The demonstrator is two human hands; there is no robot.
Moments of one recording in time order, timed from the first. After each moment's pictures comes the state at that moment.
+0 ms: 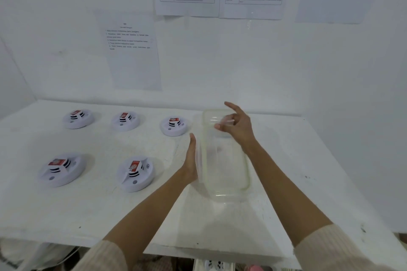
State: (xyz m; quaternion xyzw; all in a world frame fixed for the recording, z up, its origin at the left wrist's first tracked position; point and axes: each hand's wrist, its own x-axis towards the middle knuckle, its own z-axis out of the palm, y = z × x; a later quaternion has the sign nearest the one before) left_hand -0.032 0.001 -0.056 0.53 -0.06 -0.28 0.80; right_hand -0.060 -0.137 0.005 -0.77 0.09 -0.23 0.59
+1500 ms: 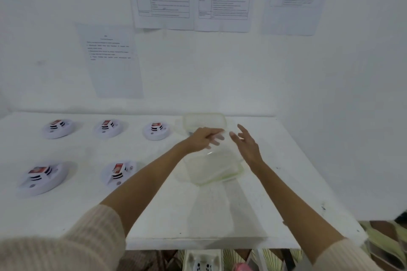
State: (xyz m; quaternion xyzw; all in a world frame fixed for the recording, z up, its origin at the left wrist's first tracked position) left_hand -0.028 -0.045 -0.002 0.79 -0.41 -0.22 0.41; right_hand -0.143 -0.174 -0.020 -0.78 0.23 -0.21 0.55
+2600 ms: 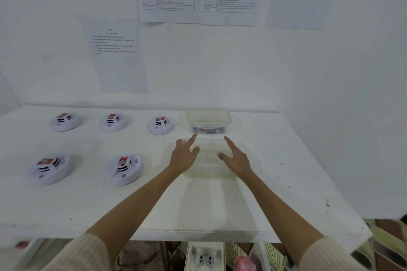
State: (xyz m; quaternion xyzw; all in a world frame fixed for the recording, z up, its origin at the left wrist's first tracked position) left_hand -0.040 0.000 -0.068 0.91 -0.24 -0.04 0.33; right_hand -0.143 -0.142 -0.058 -0.89 0.21 -0.10 0.40
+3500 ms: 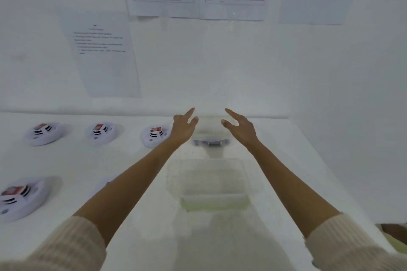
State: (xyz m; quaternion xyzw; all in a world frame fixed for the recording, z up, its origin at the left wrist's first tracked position) left_hand 0.069 -0.045 -0.011 0.85 -0.21 -0.09 0.47; right_hand -0.043 -0.193 0.006 -0.88 0.18 -0.17 0.41
